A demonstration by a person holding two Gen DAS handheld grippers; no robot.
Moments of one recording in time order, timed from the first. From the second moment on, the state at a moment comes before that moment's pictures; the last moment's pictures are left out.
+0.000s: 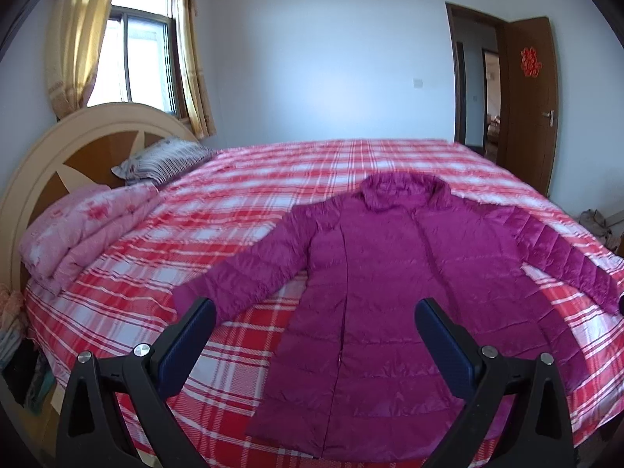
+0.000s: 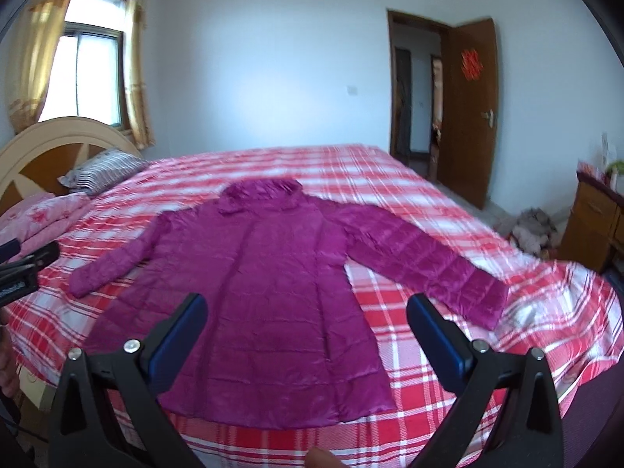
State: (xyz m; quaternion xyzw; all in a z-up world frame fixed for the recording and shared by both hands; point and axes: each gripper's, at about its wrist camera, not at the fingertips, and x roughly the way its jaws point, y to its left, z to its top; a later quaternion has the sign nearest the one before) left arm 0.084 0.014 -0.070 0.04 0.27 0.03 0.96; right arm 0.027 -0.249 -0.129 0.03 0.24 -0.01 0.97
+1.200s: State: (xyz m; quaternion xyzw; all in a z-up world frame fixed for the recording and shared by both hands) left arm 0.297 0.037 -0.208 0.03 0.38 0.09 0.92; right arm 0.174 -0.480 -0.246 0.11 0.40 -0.23 0.88
